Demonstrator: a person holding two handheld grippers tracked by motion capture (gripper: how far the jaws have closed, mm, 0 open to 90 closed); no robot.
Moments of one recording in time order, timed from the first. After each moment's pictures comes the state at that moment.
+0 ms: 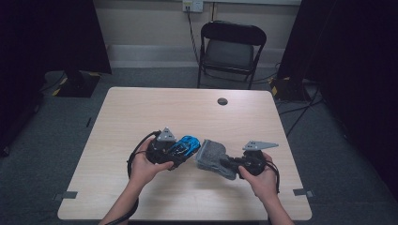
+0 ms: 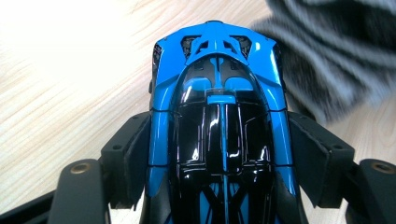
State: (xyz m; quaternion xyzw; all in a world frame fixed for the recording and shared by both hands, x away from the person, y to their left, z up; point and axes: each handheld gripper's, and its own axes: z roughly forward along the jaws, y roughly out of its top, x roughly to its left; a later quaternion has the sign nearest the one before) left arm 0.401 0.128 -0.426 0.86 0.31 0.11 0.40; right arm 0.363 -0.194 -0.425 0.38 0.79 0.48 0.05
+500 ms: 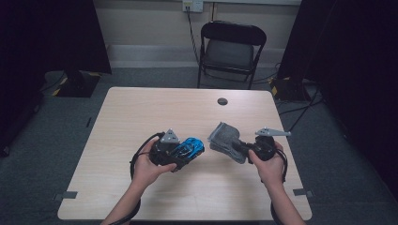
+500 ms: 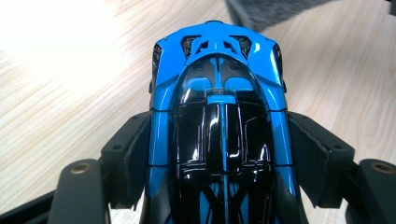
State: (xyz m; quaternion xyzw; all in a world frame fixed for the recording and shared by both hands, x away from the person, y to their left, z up) left arm 0.396 0.117 -0.425 0.86 0.29 0.10 0.40; right arm 0.396 -0.220 -0.412 0.44 0.75 0.48 0.10
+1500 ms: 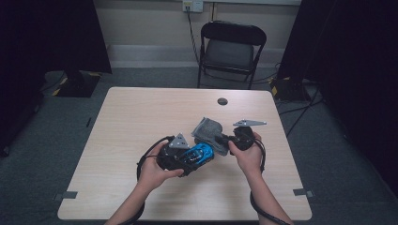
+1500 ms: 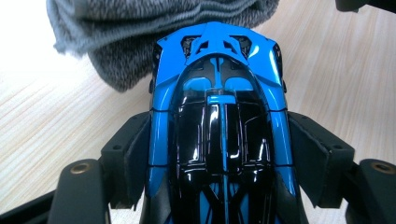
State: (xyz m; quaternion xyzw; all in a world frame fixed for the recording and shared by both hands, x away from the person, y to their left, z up) left arm 0.384 0.094 -0.419 0.88 0.25 0.08 0.41; right arm 0.430 -0.165 -0.418 0.44 0.76 0.47 0.09
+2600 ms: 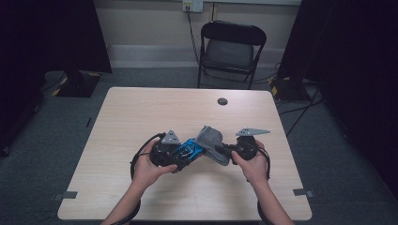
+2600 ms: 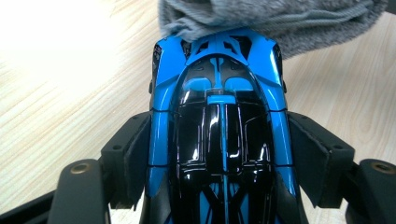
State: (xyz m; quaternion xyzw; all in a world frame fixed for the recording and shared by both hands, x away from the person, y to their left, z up) left arm 0.394 0.117 -0.423 0.86 0.29 0.10 0.40; right arm 0.402 -0.175 -0.423 0.40 0.78 0.48 0.05
